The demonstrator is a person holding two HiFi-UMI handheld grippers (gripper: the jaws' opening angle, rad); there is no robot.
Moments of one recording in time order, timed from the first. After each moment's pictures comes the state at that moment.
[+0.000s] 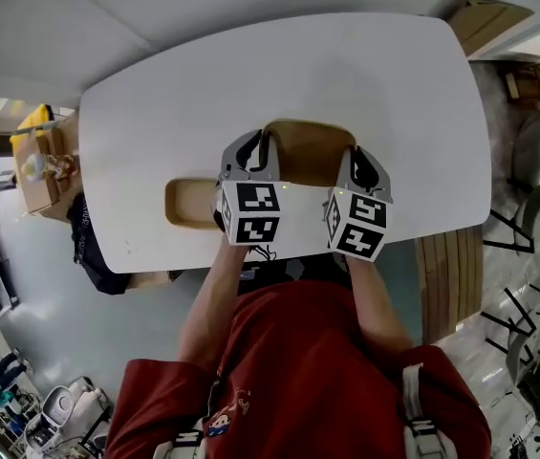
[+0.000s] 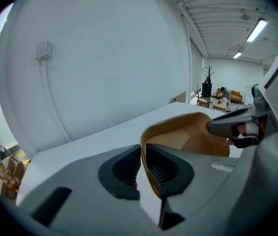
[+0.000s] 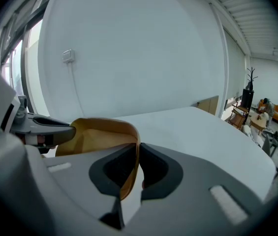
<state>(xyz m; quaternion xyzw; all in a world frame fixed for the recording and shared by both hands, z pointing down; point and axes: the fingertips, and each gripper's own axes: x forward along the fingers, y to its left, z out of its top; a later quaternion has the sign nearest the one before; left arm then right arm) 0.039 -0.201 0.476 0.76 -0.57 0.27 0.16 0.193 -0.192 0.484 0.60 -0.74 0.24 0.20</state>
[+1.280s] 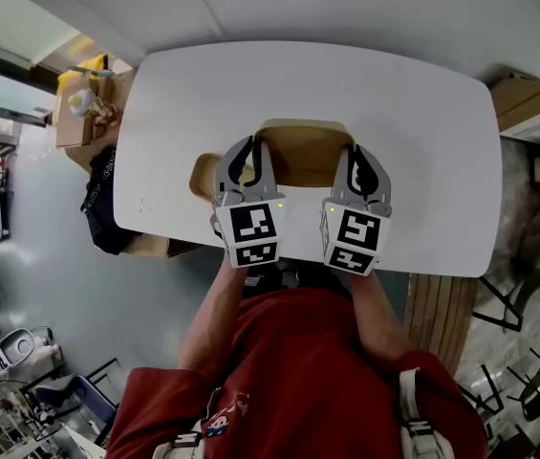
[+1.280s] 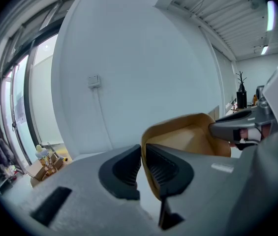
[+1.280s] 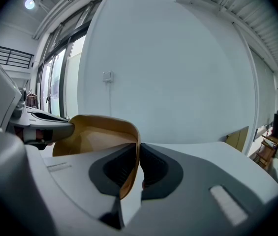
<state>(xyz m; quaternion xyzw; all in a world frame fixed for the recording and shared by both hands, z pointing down) -0.022 -0.134 0.384 0.64 -0.74 0.19 0.07 0.127 -0.181 0.400 0.49 -0.86 0.09 0.14</state>
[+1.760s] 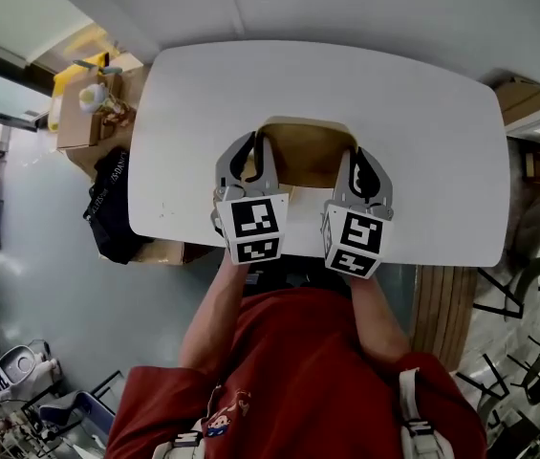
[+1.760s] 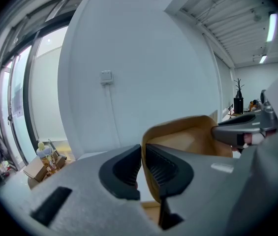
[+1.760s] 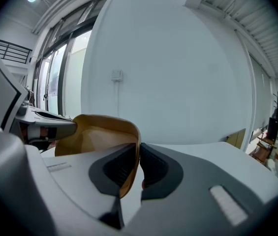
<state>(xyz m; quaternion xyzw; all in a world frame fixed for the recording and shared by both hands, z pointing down) -0.119 -0.105 0.381 0.66 -0.73 0.17 0.09 0.033 -0.137 0.392 0.51 -0.84 0.08 0.14</state>
